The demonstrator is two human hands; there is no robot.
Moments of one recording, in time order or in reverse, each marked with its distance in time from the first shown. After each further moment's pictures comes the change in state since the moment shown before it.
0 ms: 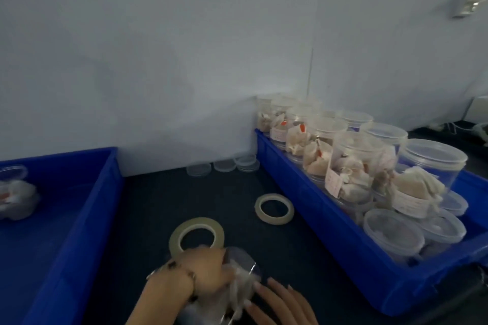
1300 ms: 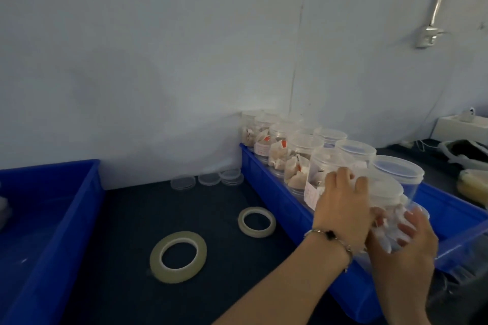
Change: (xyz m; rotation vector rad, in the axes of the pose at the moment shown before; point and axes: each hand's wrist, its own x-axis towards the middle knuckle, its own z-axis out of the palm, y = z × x) left_hand 0.056 0.223 -0.010 -0.068 0.701 0.625; right_hand 0.025 0.109 -0.115 0.179 0.878 0.743
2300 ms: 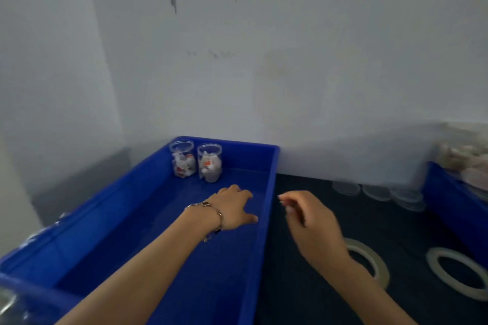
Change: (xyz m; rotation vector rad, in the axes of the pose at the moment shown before) left_hand -0.283 -0.260 -0.272 0.373 -0.366 -0.966; right_hand -0.224 -0.201 0.210 0.329 -1.081 -0.640
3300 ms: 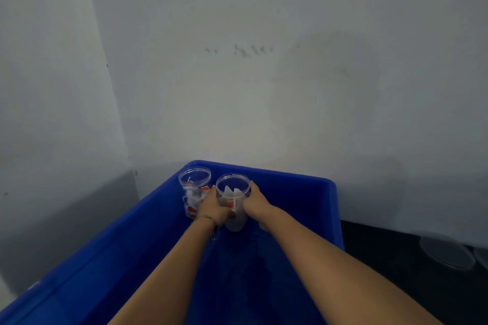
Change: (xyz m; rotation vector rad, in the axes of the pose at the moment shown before) left_hand 0.231 -0.205 0.023 -0.628 0.406 -0.455; right_hand 0.267 0.055 0.262 0.519 -0.528 0.624
